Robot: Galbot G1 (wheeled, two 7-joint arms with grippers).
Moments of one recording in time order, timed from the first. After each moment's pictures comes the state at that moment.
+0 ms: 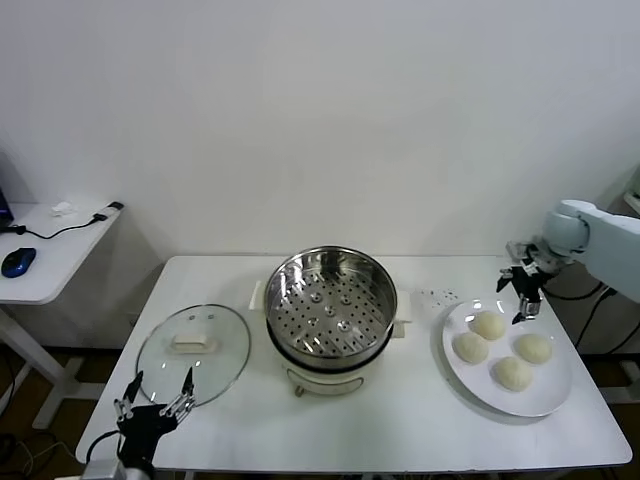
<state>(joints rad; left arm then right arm) 1.81 -1.48 -0.70 -2.20 -0.15 0.16 -0.04 0.37 0.72 -1.36 0.91 0.24 -0.03 -1.06</state>
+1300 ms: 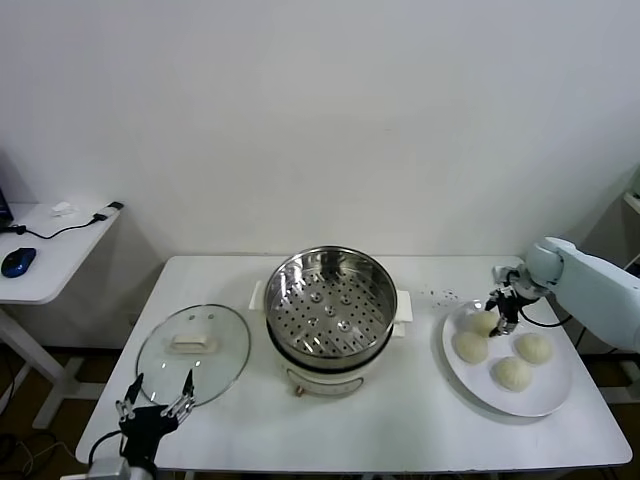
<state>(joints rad) 1.79 -1.49 -0.70 -2.16 -0.13 0.16 -0.04 0.17 0.79 -1.12 0.76 0.19 -0.03 -1.02</state>
